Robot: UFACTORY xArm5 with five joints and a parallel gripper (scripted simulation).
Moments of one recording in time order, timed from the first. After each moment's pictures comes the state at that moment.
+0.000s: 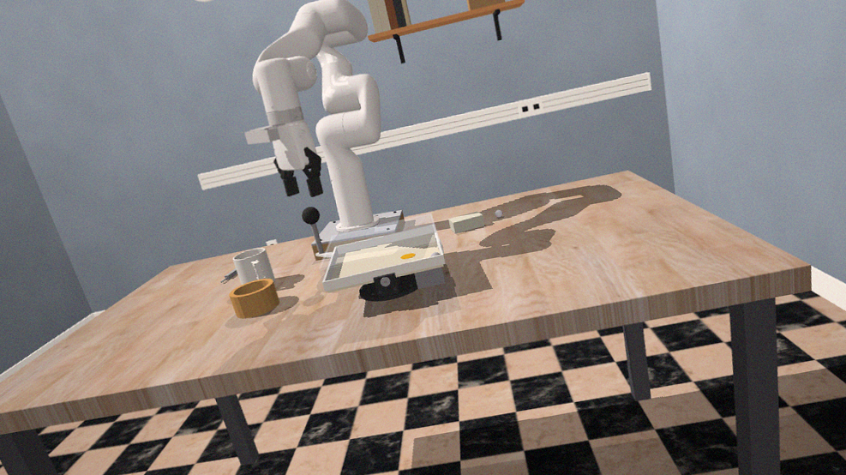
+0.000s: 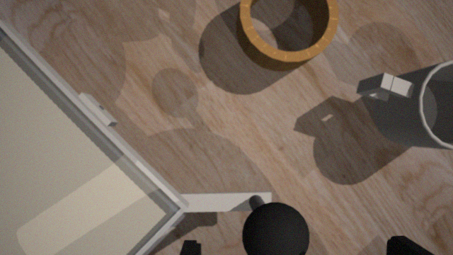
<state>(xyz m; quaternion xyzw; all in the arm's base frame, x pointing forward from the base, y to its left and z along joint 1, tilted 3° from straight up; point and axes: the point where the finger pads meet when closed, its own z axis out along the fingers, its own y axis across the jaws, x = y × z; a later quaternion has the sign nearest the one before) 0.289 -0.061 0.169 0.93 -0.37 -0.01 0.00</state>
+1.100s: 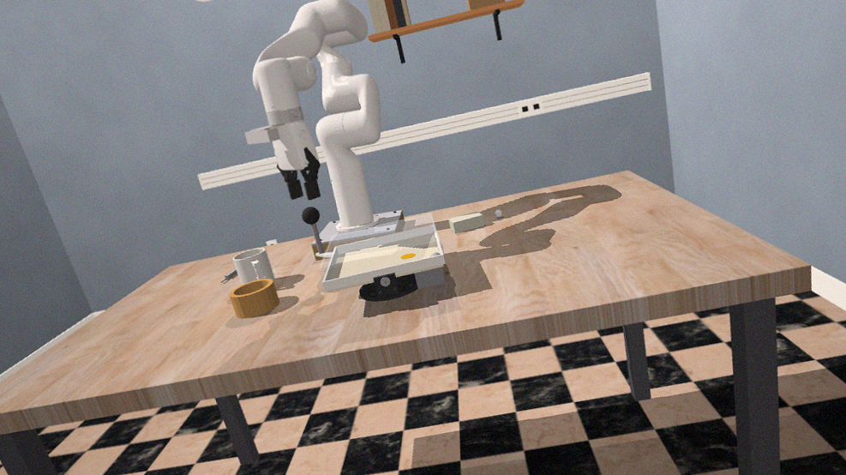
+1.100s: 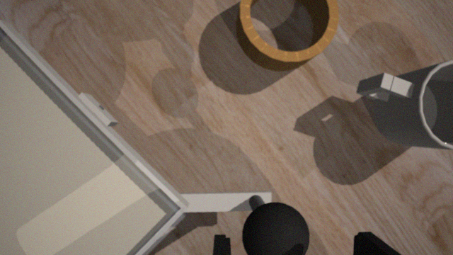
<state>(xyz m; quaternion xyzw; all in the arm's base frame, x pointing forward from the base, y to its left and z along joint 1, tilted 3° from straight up) 0.289 -0.061 0.169 0.93 -0.37 -0.01 0.00</state>
